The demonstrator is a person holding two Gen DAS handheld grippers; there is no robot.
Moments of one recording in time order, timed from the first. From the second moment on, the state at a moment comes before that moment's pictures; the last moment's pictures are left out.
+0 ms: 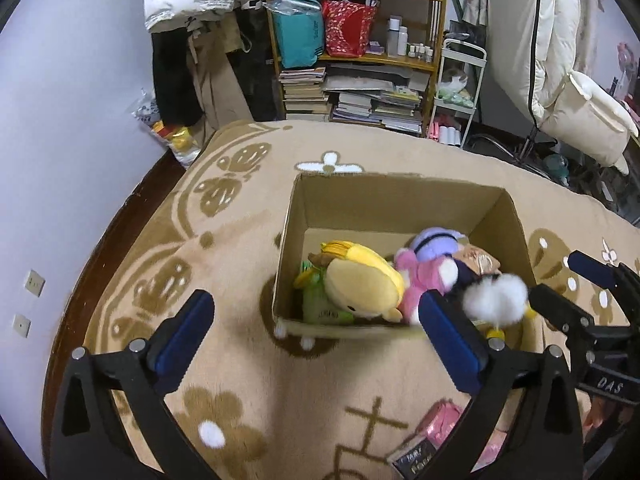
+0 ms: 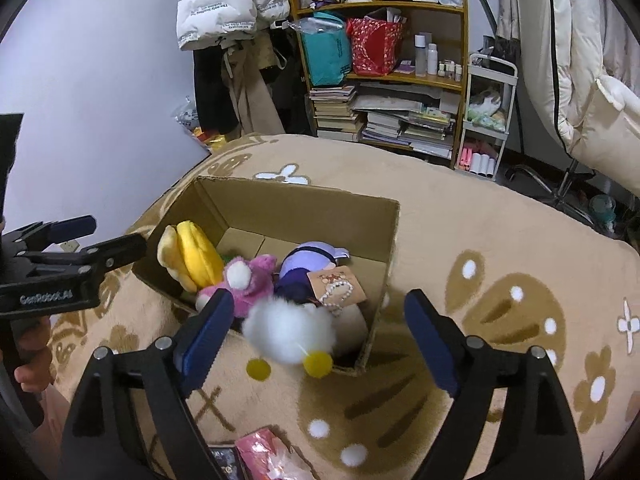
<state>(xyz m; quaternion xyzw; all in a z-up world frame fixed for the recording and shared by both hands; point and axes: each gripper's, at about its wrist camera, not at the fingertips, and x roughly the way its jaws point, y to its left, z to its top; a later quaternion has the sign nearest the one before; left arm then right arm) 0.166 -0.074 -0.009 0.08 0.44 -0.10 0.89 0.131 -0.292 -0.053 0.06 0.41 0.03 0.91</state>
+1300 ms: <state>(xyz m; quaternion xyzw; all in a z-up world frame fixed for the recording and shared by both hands) 0.084 -0.076 -0.105 0.06 0.58 -0.07 0.81 0.040 -0.276 -0.107 0.05 0.49 0.09 0.86</state>
